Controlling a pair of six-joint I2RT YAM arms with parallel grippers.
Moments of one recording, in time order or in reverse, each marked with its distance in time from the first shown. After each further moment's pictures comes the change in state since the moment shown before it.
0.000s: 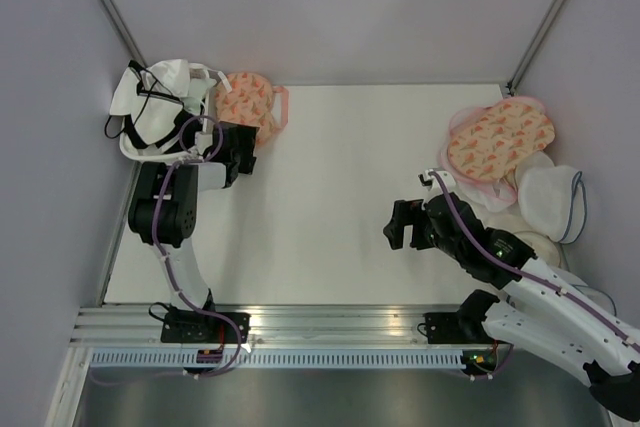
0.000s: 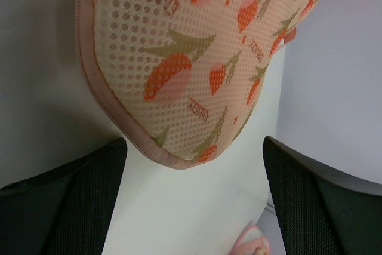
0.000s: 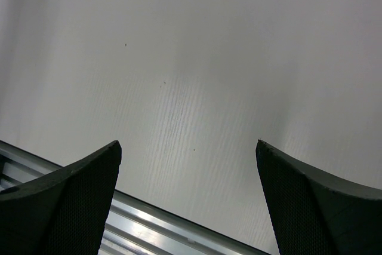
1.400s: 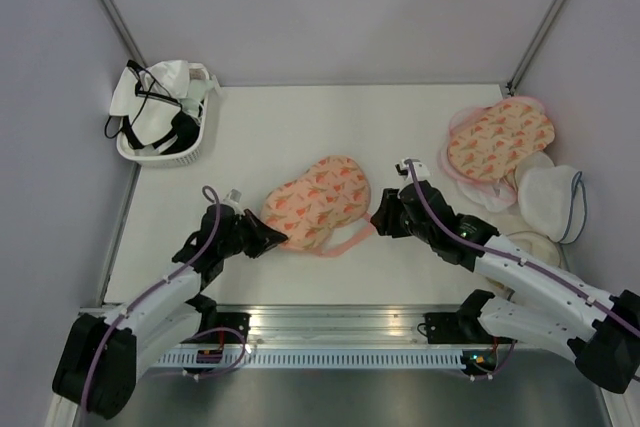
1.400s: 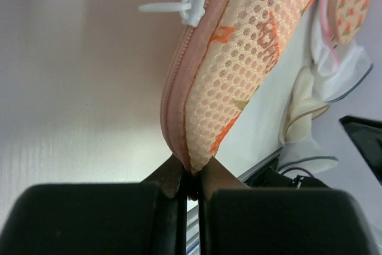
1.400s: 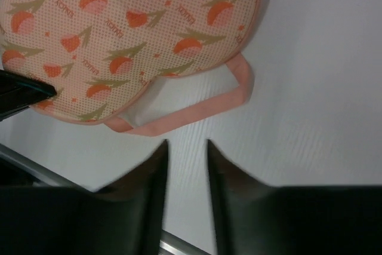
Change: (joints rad) left arm -0.254 -1.008 -0.752 -0.290 0.463 0.410; right arm 0.000 0.225 -0.009 0.237 -0.036 0.051
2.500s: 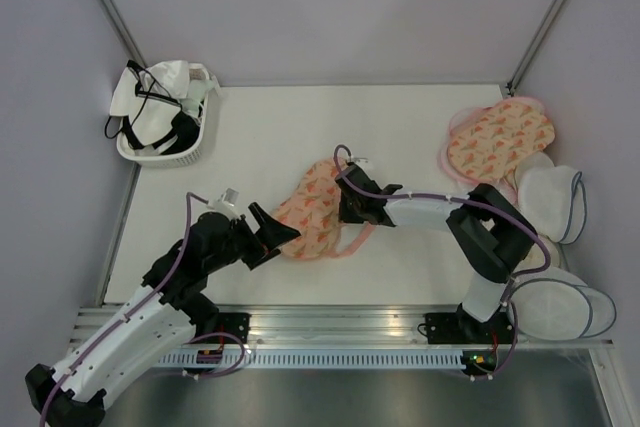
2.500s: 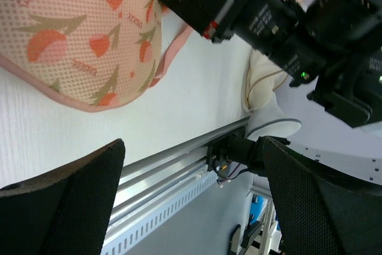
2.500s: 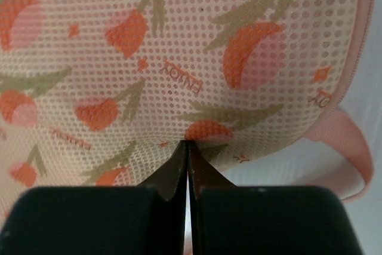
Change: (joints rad) left arm -0.281 -0.378 0.203 -0.439 -0.207 -0.156; right arm 0.000 0.764 0.214 0.285 -0.023 0.138
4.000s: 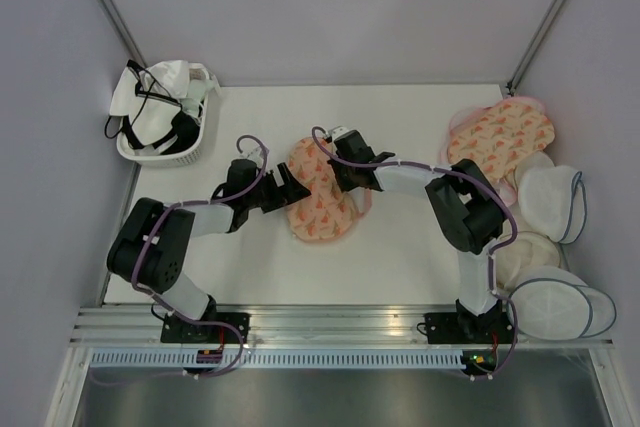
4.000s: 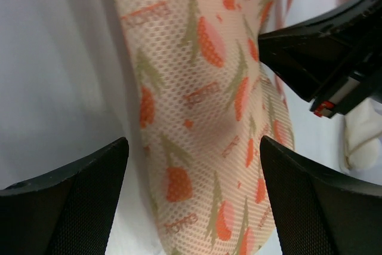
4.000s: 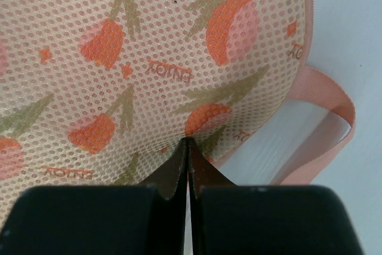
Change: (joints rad) left arm 0.308 1.047 0.149 0.782 0.185 0.509; right arm -0.140 0.284 0.361 -0.028 -0.101 -0.619
